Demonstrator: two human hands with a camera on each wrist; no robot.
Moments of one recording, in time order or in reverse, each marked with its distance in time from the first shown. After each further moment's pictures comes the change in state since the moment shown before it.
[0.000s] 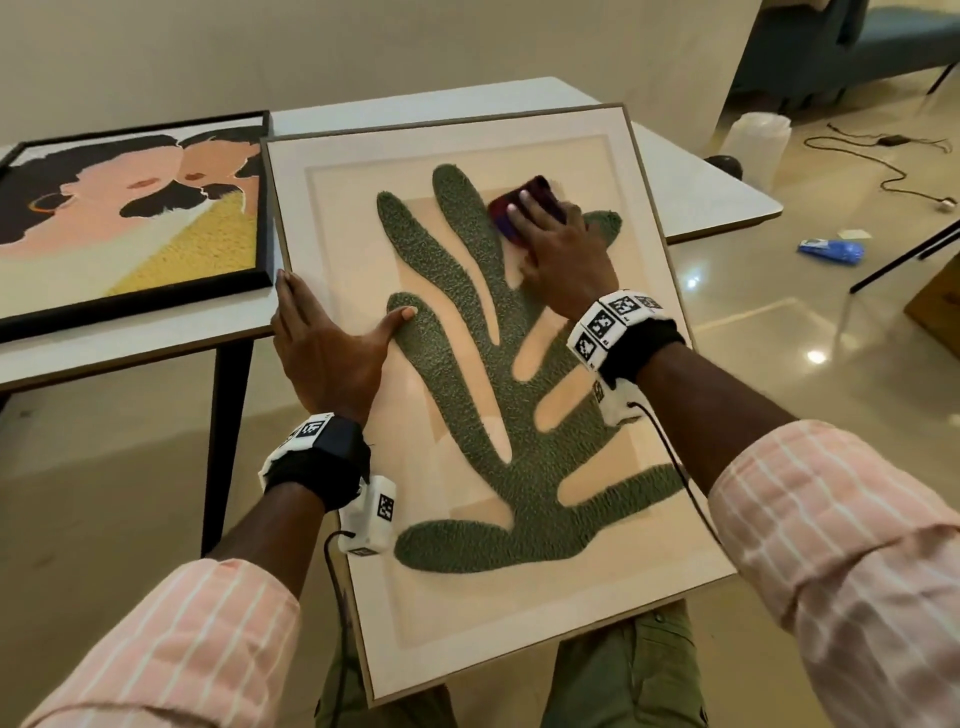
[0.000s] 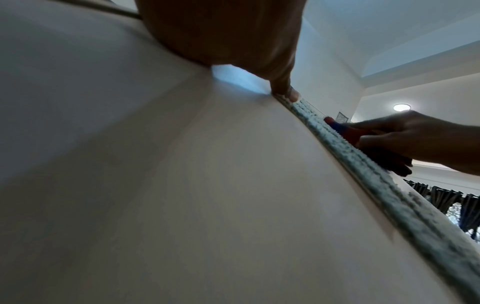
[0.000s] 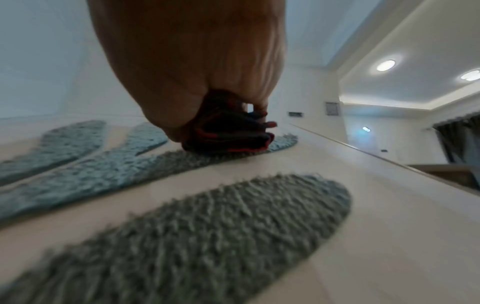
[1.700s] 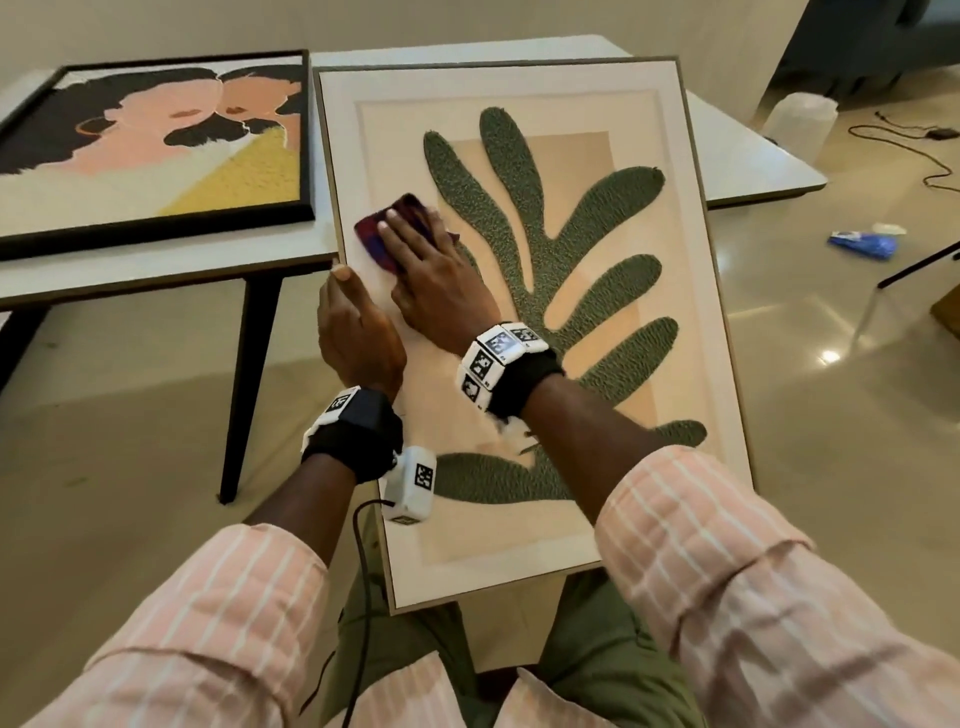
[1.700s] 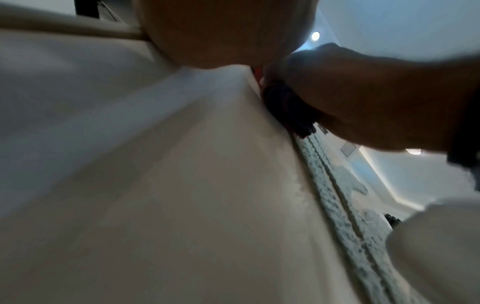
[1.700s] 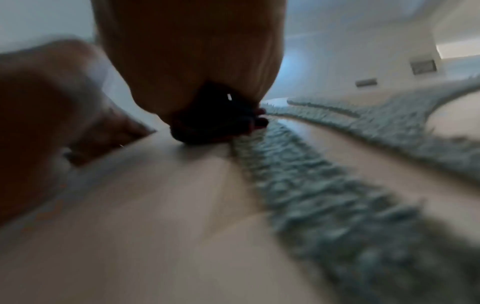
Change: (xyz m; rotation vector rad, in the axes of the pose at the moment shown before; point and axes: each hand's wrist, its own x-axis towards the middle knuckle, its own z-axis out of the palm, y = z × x) left_hand -0.038 -0.017 -0.016 -0.421 0.094 -0.295; right_hand -0.051 -0.176 0.014 0.391 -0.056 -0.340
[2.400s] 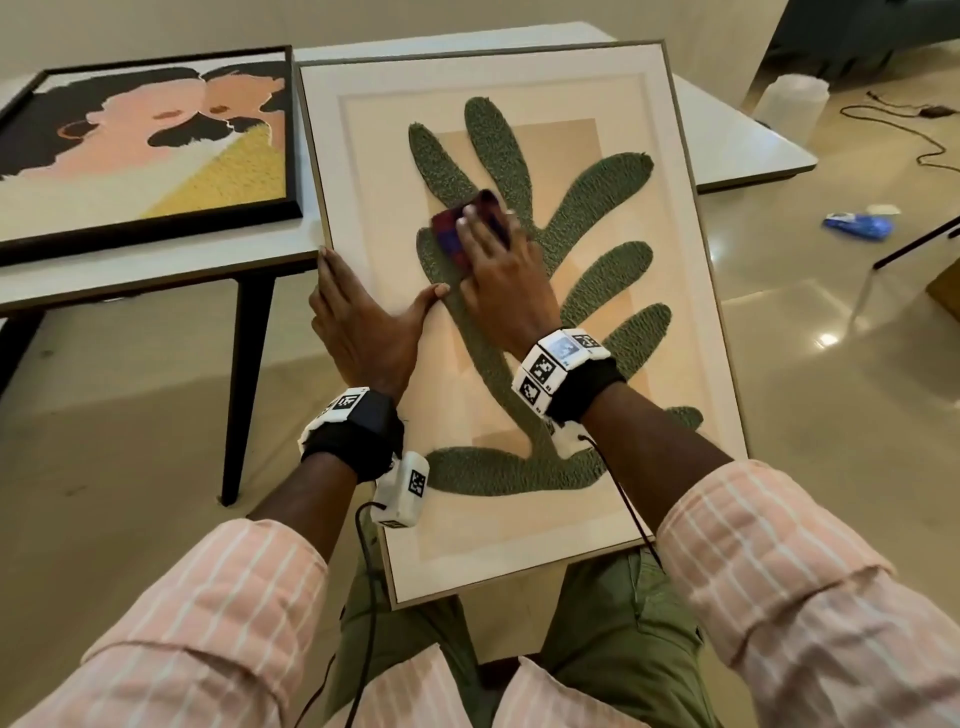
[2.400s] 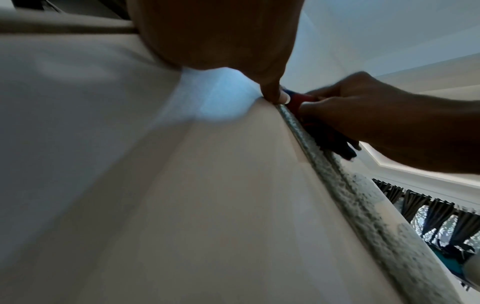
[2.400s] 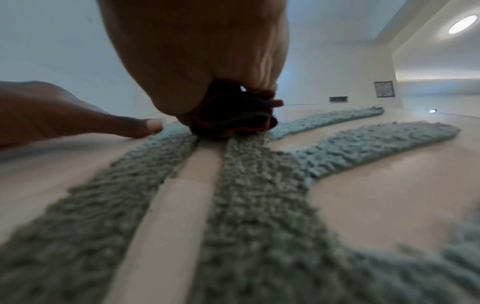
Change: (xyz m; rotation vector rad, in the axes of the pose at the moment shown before) left_hand -0.012 0.001 0.004 0.509 -0.142 0.203; right_hand -0.043 0.043 -0.023 -0.217 0.037 0.290
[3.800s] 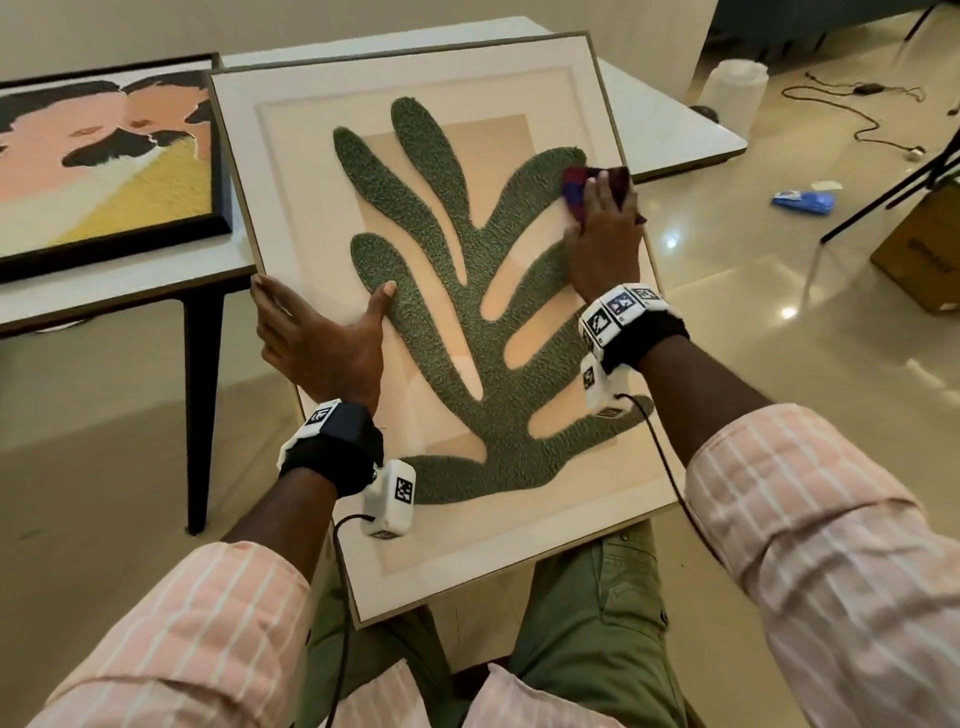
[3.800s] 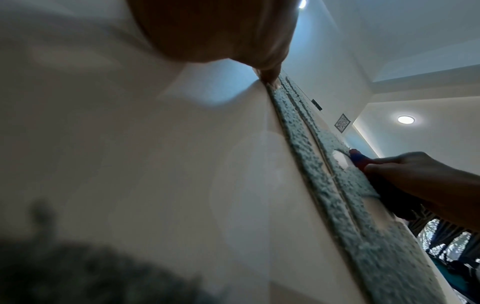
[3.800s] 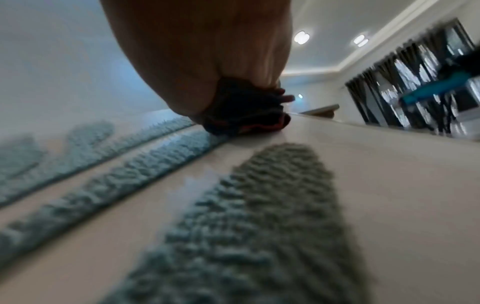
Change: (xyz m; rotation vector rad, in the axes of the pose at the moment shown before) left_hand -0.018 0.025 0.008 0.028 0.099 -0.139; right_hand -0.003 0.156 -0.024 0.160 0.087 0.477
